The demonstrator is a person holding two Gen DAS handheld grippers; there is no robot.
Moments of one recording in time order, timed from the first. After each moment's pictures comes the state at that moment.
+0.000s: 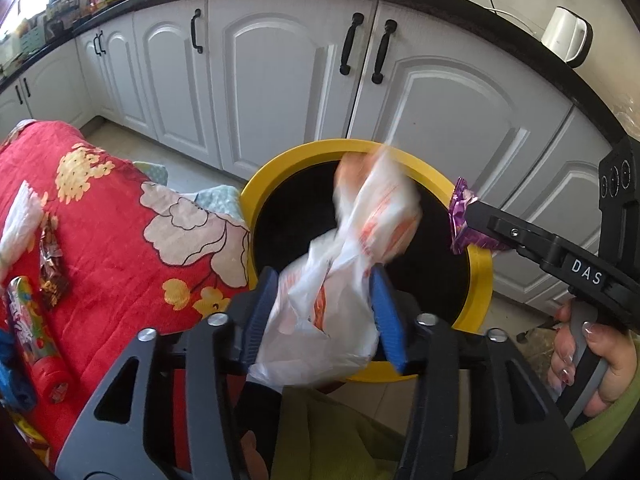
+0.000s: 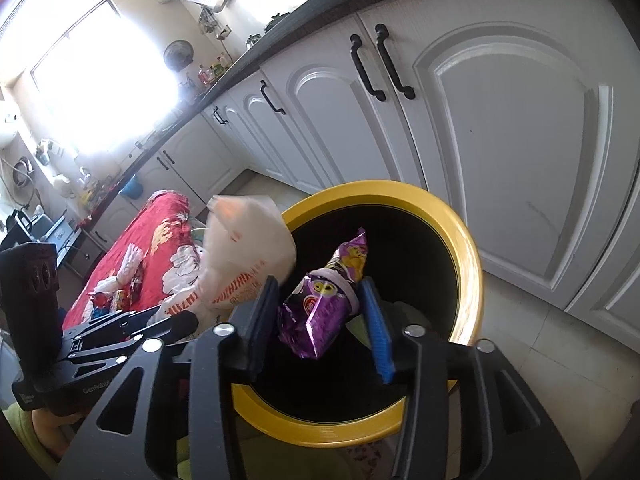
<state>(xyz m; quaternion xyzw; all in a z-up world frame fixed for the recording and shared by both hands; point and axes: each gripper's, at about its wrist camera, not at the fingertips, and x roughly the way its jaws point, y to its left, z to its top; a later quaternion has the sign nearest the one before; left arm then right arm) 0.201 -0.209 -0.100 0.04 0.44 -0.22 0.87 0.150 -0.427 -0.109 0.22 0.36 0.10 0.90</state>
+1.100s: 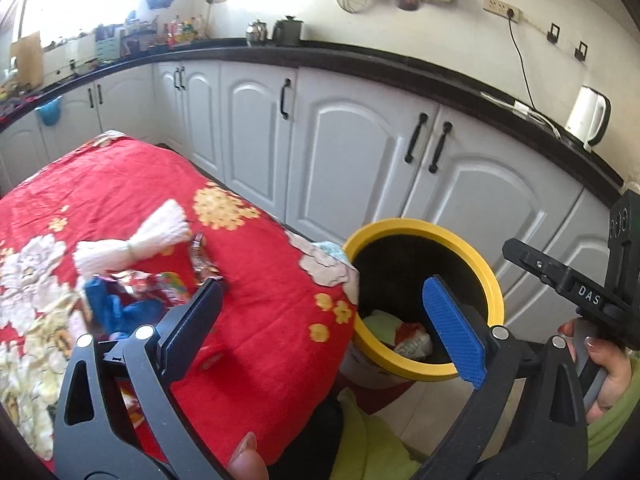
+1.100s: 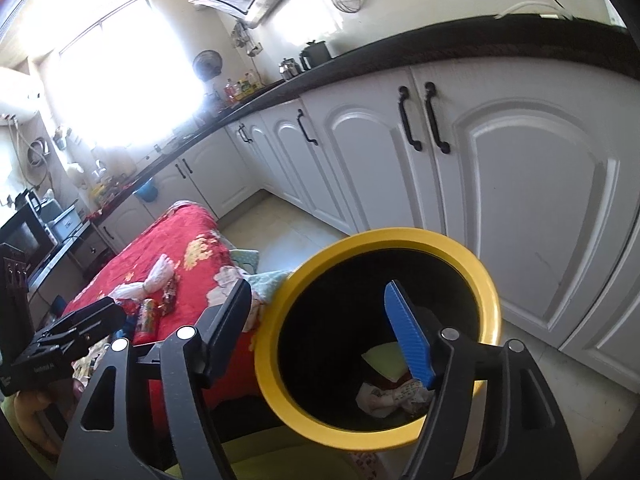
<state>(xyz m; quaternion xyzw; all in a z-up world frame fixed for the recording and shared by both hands) 0.150 -0.112 -0.030 -0.02 0.33 -0.12 0.93 0.132 -0.385 -0.057 0.17 0.30 0.13 0.93</state>
